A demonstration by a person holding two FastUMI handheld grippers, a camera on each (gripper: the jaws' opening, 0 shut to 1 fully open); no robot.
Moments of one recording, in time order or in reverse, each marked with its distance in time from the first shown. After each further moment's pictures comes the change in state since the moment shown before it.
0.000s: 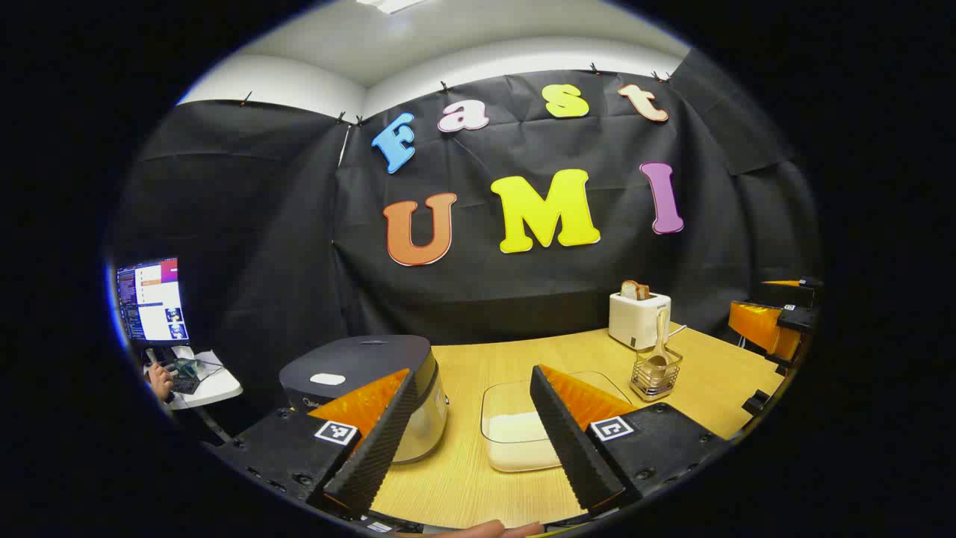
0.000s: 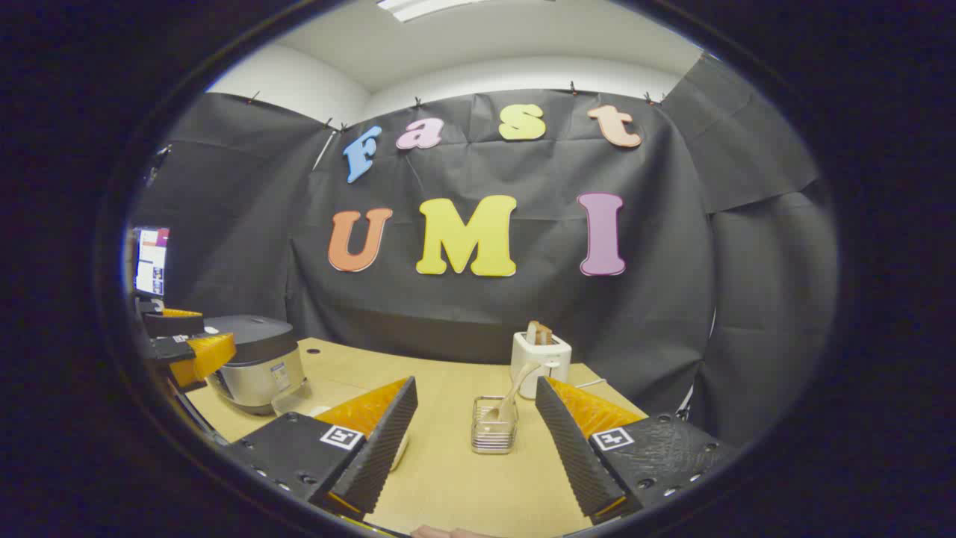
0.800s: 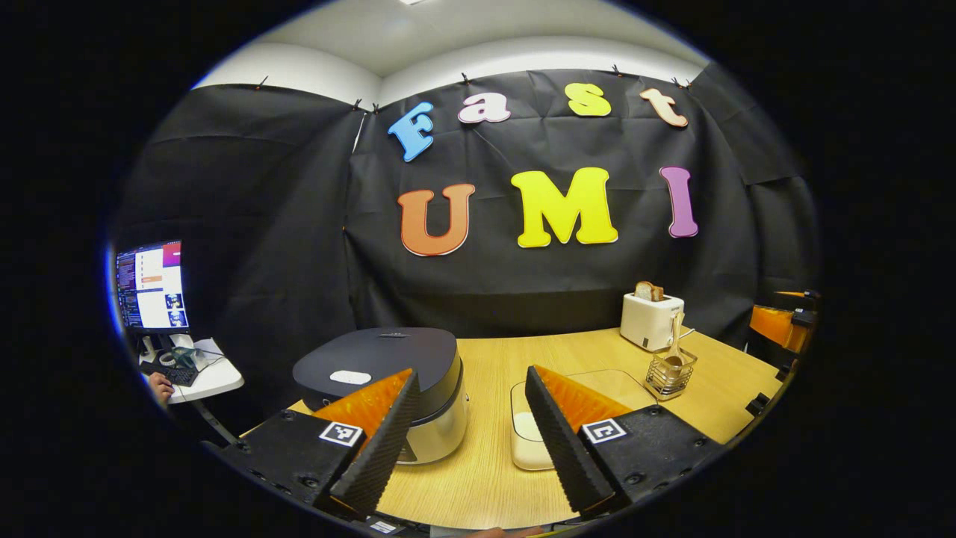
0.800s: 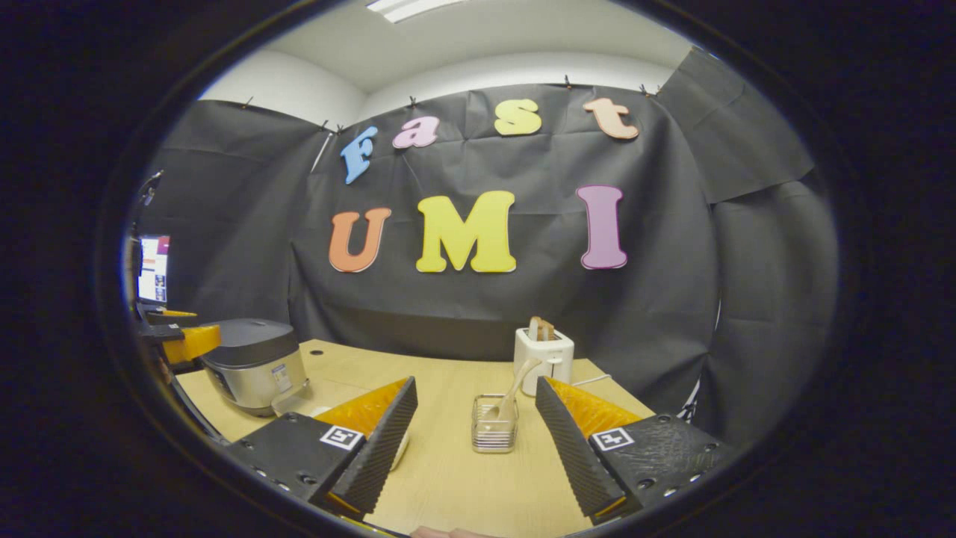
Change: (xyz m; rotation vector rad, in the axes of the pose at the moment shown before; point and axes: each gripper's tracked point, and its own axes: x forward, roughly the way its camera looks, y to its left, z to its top) left arm 0.008 0.032 -0.008 -0.040 0.043 -0.019; right arm 0.007 -0.008 -0.006 0.022 0.023 0.022
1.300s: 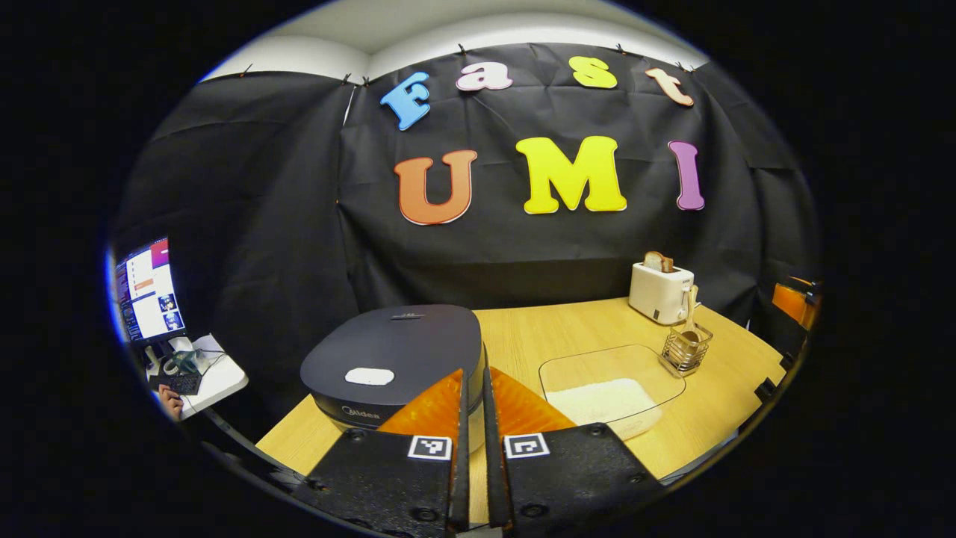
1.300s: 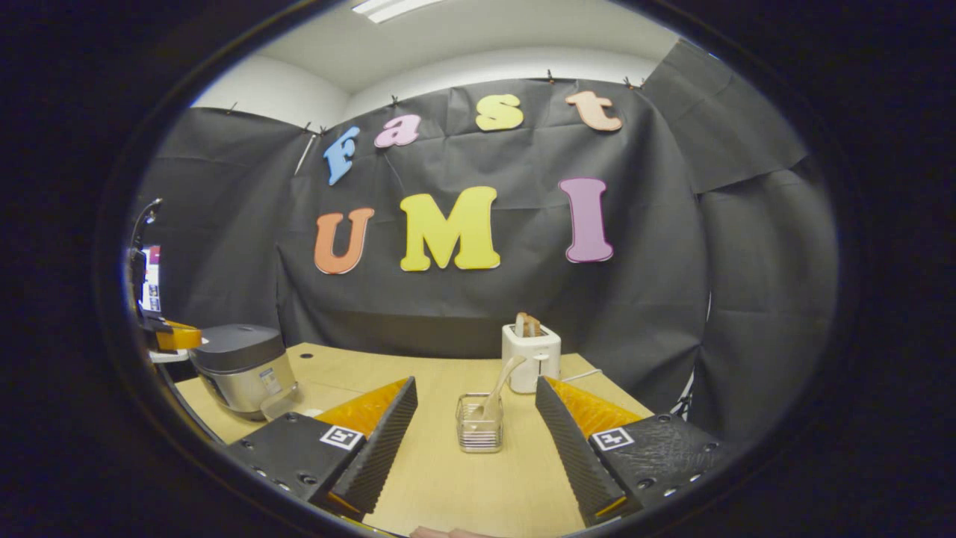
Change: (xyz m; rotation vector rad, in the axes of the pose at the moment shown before) left arm 0.021 0.045 -0.013 0.024 0.148 0.006; right arm 0.008 -0.021 -0.001 0.055 0.021 -0.028
